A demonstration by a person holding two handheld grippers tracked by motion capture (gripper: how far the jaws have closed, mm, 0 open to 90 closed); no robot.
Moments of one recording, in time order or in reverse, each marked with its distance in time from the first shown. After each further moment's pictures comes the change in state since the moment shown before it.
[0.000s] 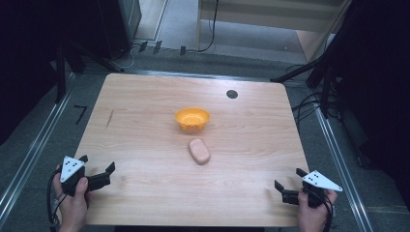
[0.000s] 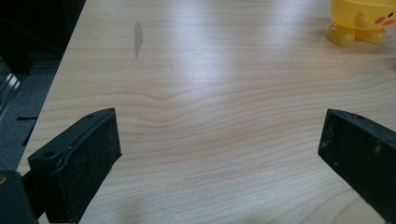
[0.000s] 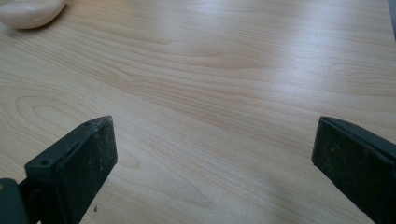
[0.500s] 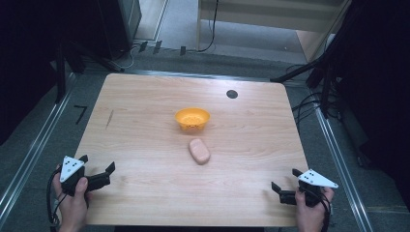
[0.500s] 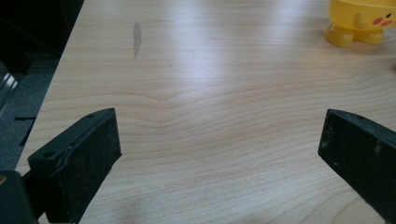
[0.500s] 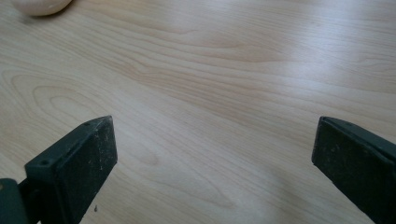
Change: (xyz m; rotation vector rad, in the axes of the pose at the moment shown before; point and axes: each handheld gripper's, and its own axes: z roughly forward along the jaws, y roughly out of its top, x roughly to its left) left arm 0.001 0.000 0.000 0.000 -0.008 -0.005; right arm 0.006 0.005 0.004 0.059 0.041 -0.011
